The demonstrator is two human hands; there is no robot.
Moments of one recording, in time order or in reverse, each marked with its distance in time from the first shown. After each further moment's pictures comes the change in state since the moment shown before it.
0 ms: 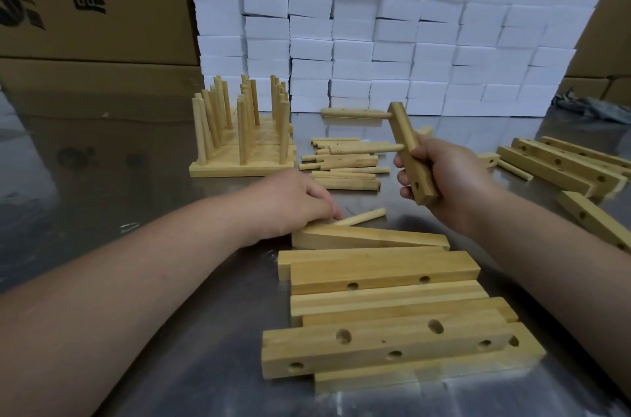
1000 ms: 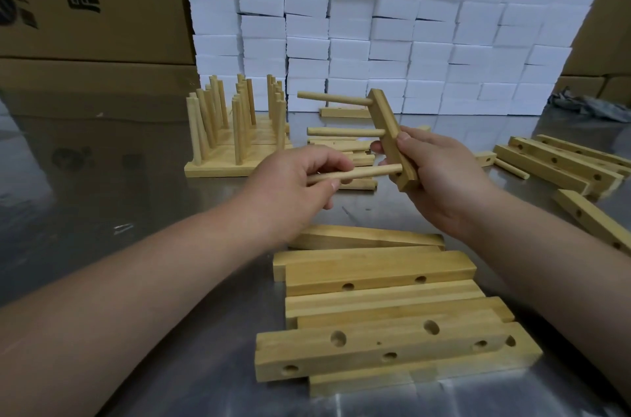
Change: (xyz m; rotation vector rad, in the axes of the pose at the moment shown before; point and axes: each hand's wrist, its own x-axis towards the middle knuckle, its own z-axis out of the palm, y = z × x) left_hand -0.020 0.018 0.010 -0.221 0.299 0.300; right_hand -0.017 -0.005 0.014 -0.055 0.004 -0.134
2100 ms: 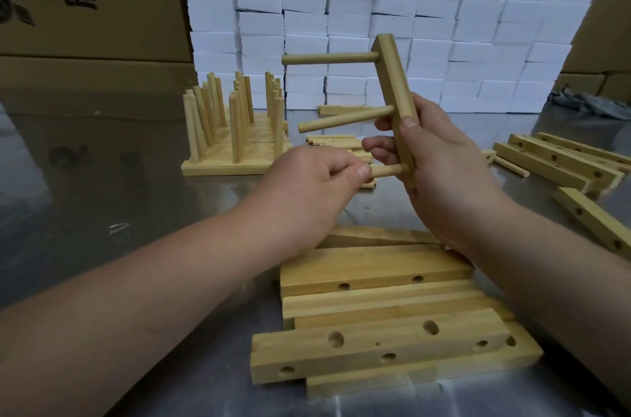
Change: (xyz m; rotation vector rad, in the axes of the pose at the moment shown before) left_hand -0.004 0.021 0.009 0.139 0.013 -0.006; right_hand -0.020 -0.008 0.015 -0.062 -0.068 -0.274
